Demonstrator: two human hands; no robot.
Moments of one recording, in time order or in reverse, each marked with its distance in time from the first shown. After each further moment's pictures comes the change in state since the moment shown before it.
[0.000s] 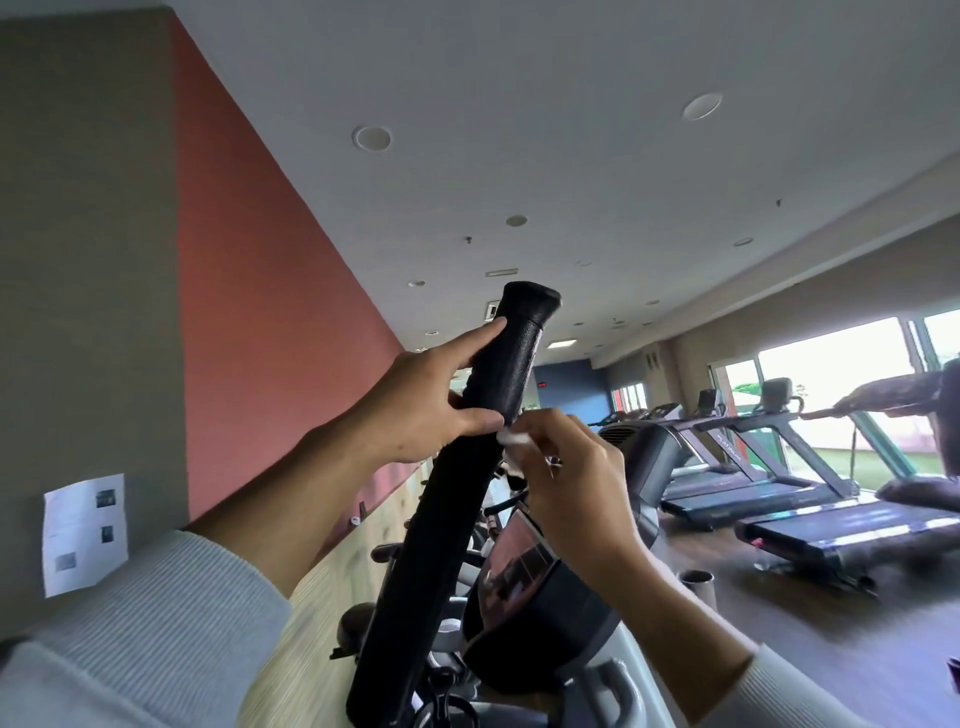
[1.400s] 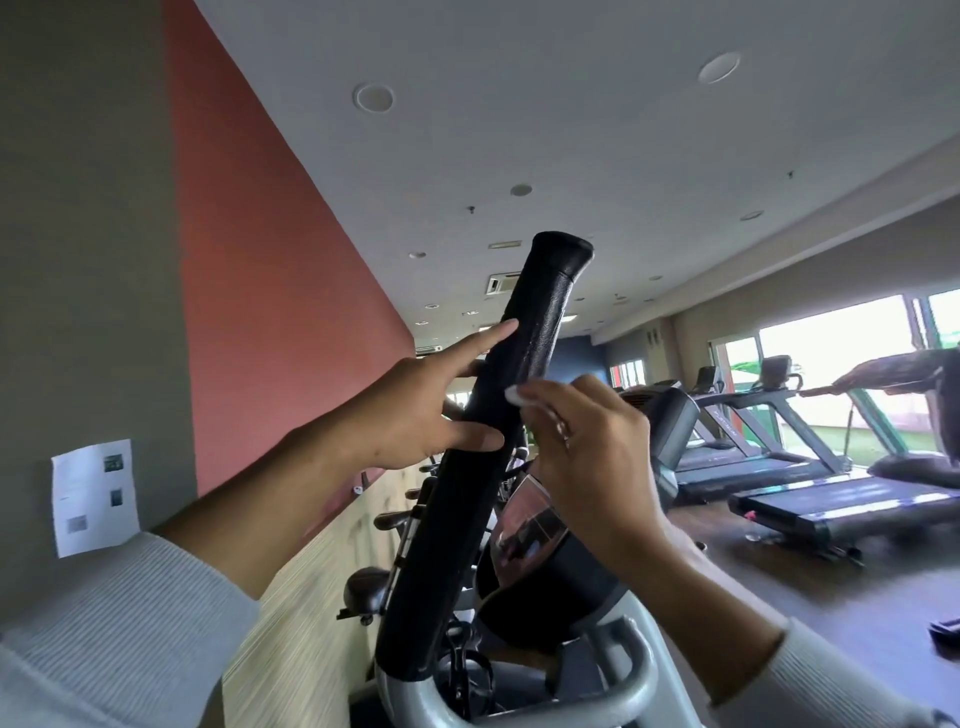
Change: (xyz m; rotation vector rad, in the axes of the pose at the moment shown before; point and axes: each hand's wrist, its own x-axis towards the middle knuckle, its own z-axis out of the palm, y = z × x) left_hand -0.033 -0.034 0.002 -0.117 -0.176 0.012; right_hand -0.012 -0.013 0.010 -0.108 0.055 -0.150
